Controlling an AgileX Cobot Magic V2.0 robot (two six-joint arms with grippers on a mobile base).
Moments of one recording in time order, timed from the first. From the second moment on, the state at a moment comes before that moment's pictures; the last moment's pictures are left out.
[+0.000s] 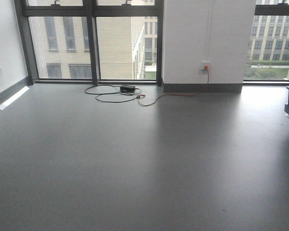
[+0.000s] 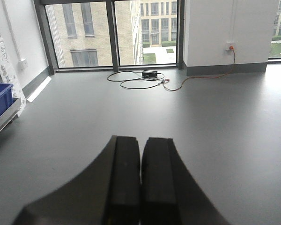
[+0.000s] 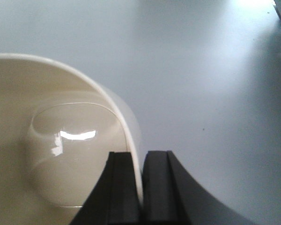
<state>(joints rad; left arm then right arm) -0.08 -0.01 0.01 0.00 0.15 0.04 0.02 0.47 -0.68 0.04 0.79 0.05</state>
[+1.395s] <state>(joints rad) -0.08 -0.01 0.01 0.00 0.15 0.04 0.02 0.47 -0.68 0.05 0.79 0.05</state>
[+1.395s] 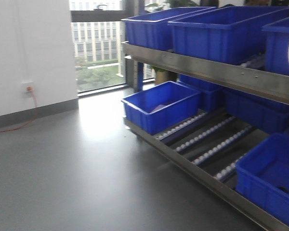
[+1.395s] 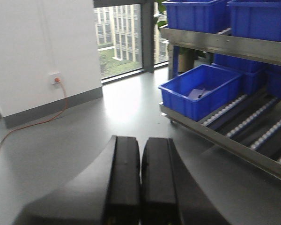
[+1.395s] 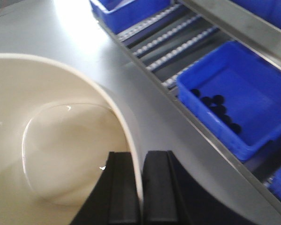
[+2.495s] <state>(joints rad) -0.08 -0.01 0.01 0.00 0.15 0.04 0.02 0.47 -0.68 0.05 0.79 0.05</state>
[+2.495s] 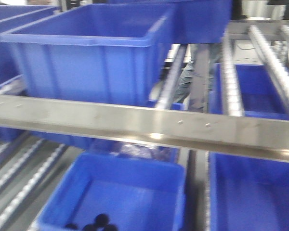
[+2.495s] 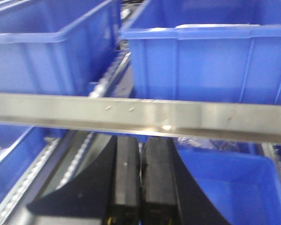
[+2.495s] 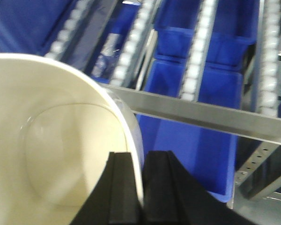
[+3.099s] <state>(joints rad) -0.08 -0.01 0.01 0.00 0.15 0.04 0.02 0.47 -0.68 0.05 0.79 0.05</state>
